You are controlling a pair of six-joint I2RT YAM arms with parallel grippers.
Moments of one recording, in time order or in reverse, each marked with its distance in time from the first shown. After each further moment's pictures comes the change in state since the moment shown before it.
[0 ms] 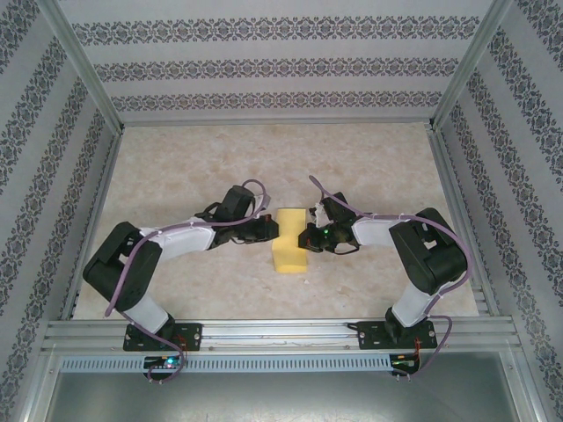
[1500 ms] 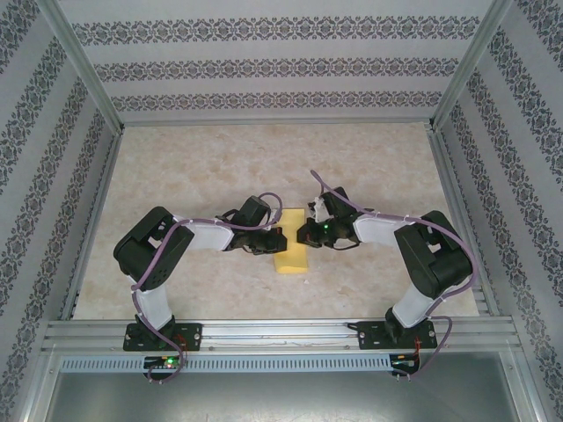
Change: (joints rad) left arm -0.055 0.201 0.023 0.027 -0.008 -0.012; right arm 0.002 -0.036 0.051 -0.026 -0.038 0.011
